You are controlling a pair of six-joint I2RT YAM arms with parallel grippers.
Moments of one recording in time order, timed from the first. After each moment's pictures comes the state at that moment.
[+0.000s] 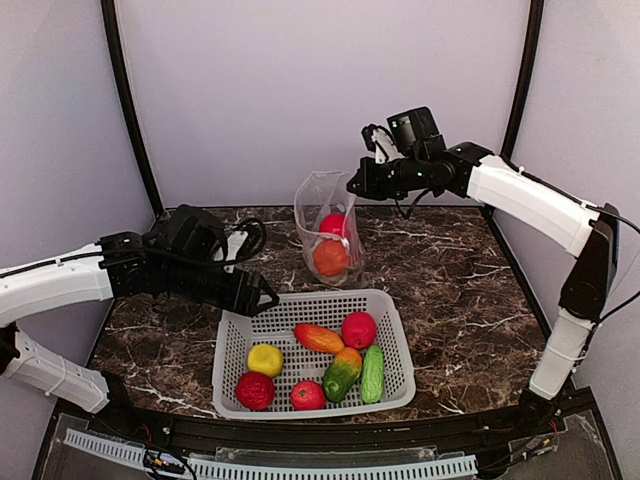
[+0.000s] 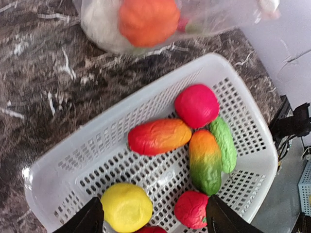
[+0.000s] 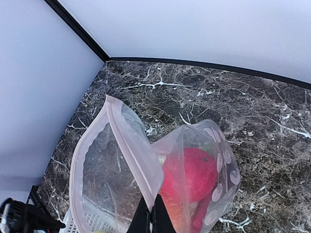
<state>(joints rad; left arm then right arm) -0.87 1.21 1.02 -0.57 0.07 -0.50 0.69 1.77 1.78 -0.55 -0.11 0.45</state>
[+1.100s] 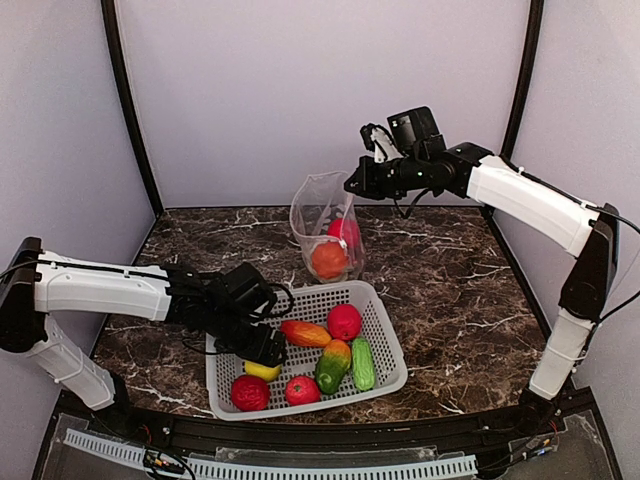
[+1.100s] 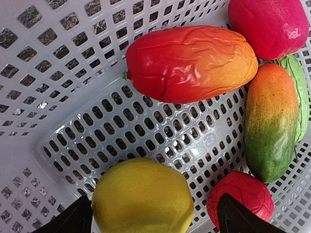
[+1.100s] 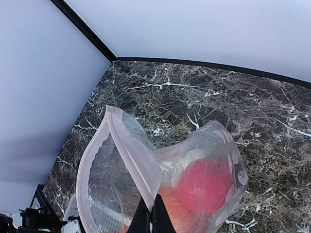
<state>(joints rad) -1.01 1.48 0.92 -0.63 0.00 -0.70 0.69 1.77 1.77 -0.53 -0.15 0.47</state>
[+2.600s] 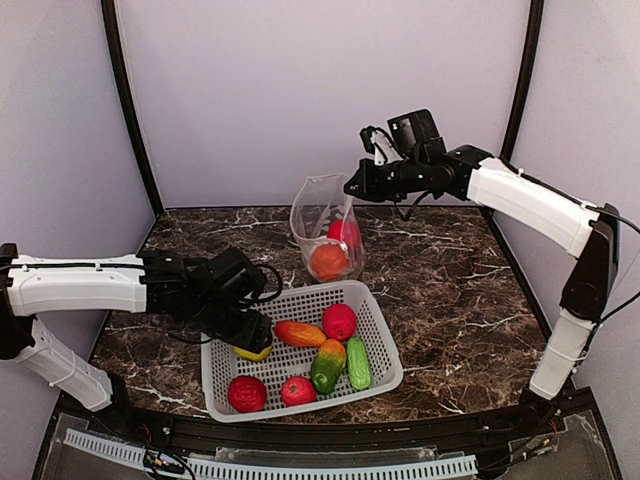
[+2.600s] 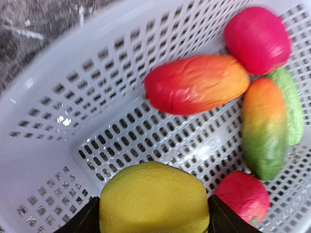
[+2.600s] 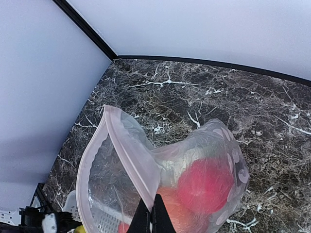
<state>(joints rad) -1.03 1.40 0.96 -0.75 -0.13 -0.68 0.69 1.77 1.76 -0.53 -0.15 0.47</state>
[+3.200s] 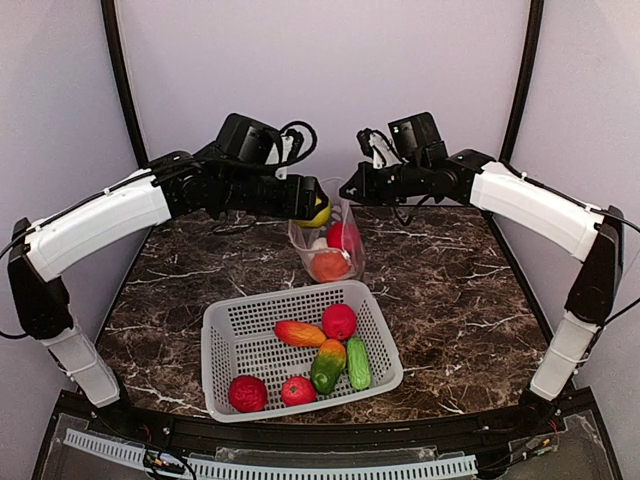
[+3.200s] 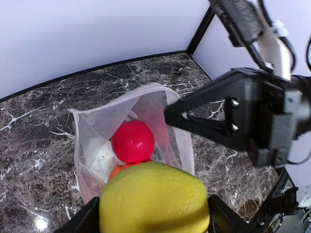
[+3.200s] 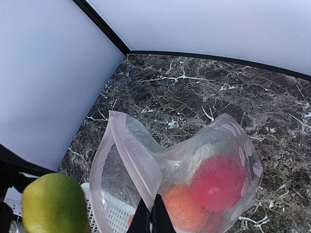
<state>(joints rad) -0.89 1.61 1.69 -0.63 -0.15 -0.43 0.72 1.73 1.70 -0.48 -0.21 0.48</state>
